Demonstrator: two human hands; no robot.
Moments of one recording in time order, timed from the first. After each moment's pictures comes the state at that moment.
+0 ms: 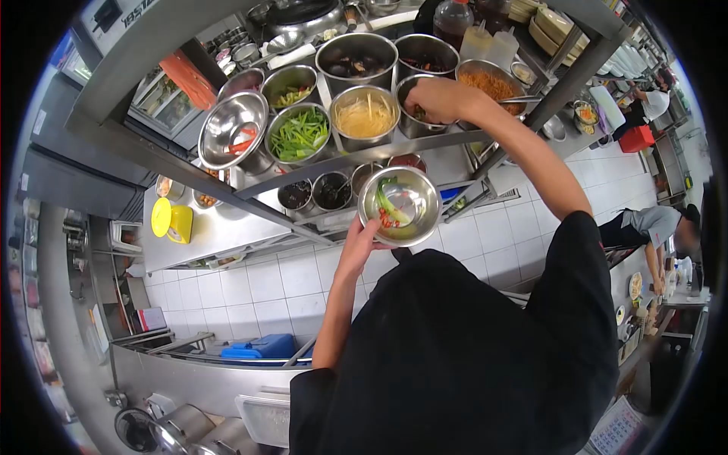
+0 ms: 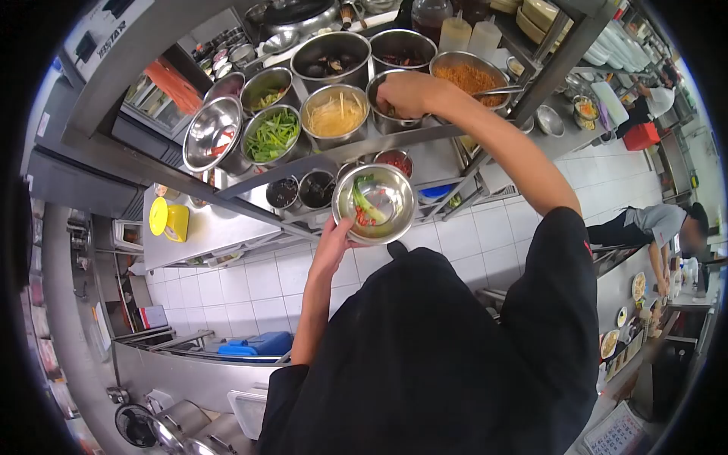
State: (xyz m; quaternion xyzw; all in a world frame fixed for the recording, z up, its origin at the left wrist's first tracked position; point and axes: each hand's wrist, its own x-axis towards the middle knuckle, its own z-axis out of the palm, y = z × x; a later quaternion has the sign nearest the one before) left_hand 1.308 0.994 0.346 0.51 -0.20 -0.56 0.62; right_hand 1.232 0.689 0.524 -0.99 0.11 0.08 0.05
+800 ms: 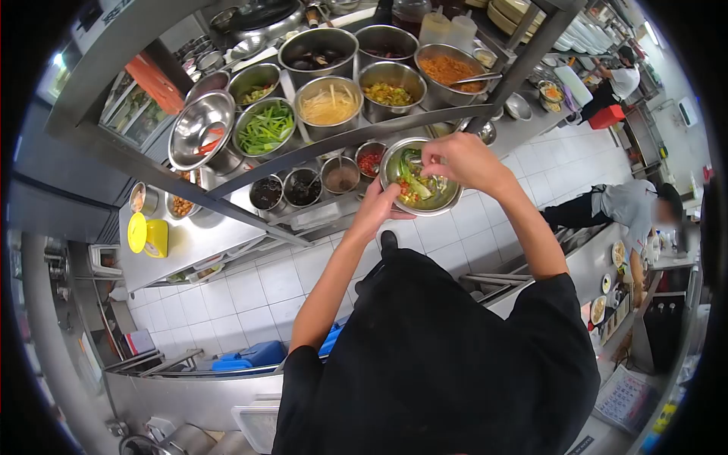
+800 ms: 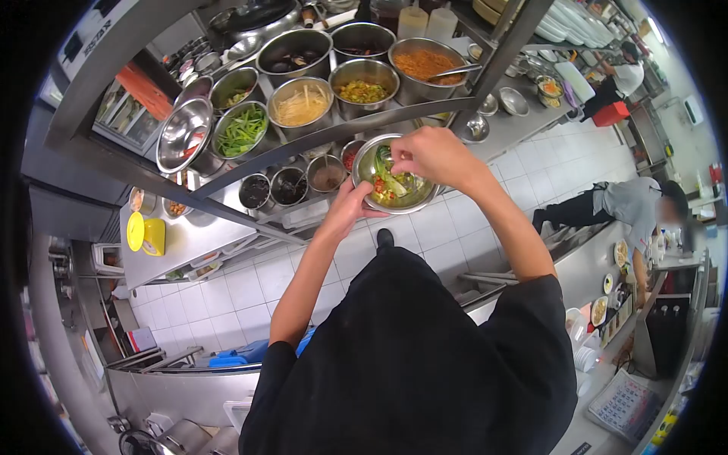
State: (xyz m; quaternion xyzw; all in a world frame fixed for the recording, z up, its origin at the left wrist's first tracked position) left_hand 1.261 0.932 0.395 0.43 -0.27 -0.66 0.56; right_hand 1.099 0.807 0.519 -0.97 0.21 0.00 0.16
